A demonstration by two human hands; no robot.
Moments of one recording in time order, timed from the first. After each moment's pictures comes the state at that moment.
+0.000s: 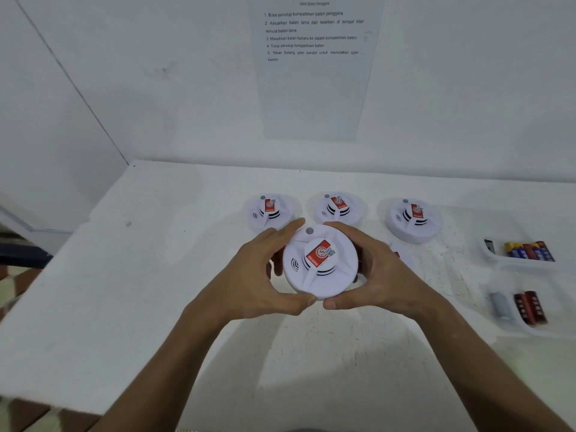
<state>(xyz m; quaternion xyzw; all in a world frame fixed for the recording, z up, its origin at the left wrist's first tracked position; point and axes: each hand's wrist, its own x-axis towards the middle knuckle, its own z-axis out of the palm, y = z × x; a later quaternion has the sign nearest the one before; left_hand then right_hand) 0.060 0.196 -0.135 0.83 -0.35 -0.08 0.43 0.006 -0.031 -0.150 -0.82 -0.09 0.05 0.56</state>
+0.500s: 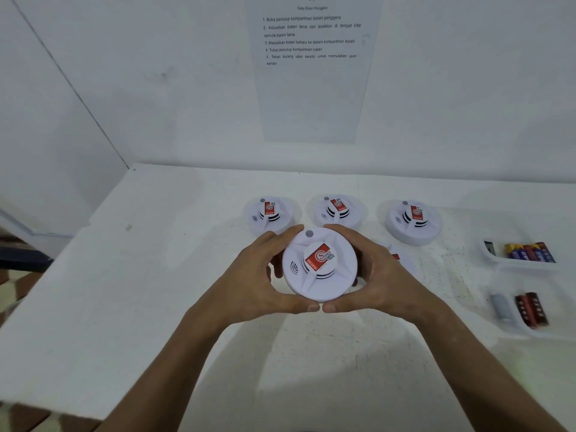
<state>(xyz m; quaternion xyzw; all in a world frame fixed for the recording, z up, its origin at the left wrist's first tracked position) 0.059 0.191 -0.127 0.83 -0.34 -0.08 0.44 0.006 -0.032 -0.153 -0.82 -0.09 0.05 0.57</state>
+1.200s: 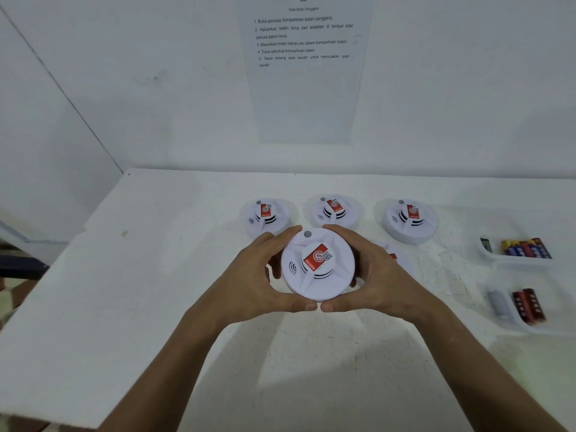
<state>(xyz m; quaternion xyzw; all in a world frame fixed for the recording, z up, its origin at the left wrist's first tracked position) 0.064 0.189 -0.130 0.83 -0.34 -0.09 0.43 0.006 -0.031 -0.154 -0.80 -0.09 0.04 0.59</state>
